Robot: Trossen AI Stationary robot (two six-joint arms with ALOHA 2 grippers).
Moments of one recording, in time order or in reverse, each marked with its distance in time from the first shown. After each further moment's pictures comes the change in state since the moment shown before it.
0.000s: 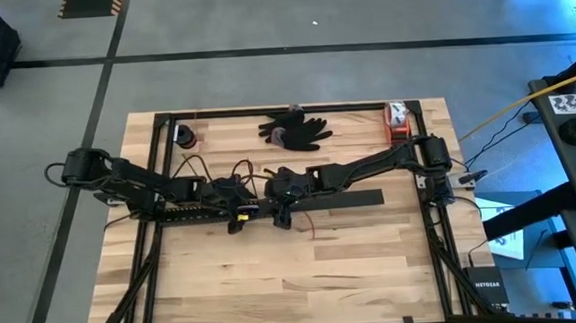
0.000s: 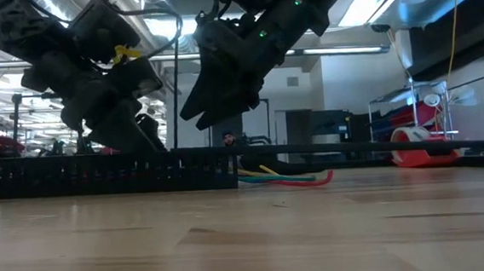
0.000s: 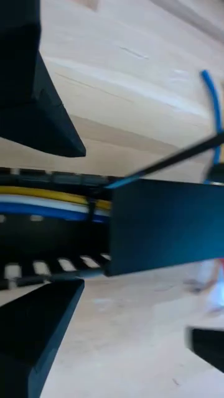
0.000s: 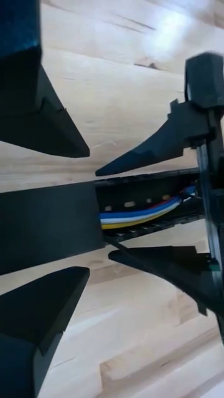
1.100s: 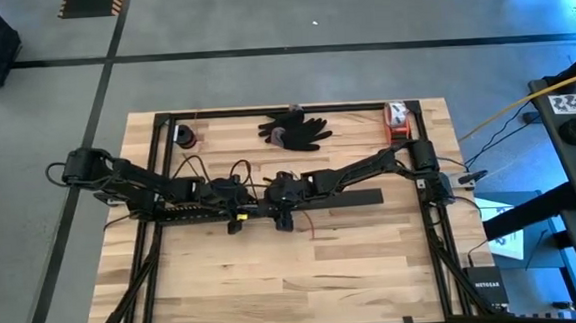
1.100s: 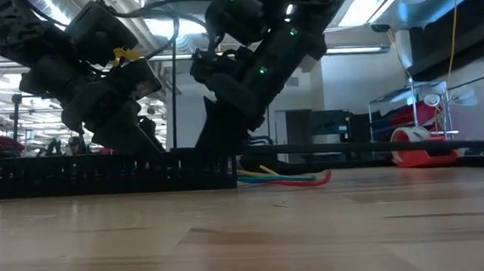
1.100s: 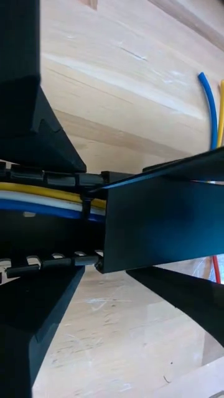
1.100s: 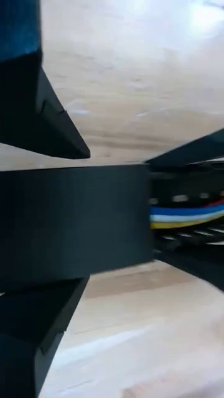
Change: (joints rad) left arm 0.001 0.014 -0.025 0.060 0.001 -0.023; right arm -0.001 0.096 -0.001 -0.009 0.024 -0.110
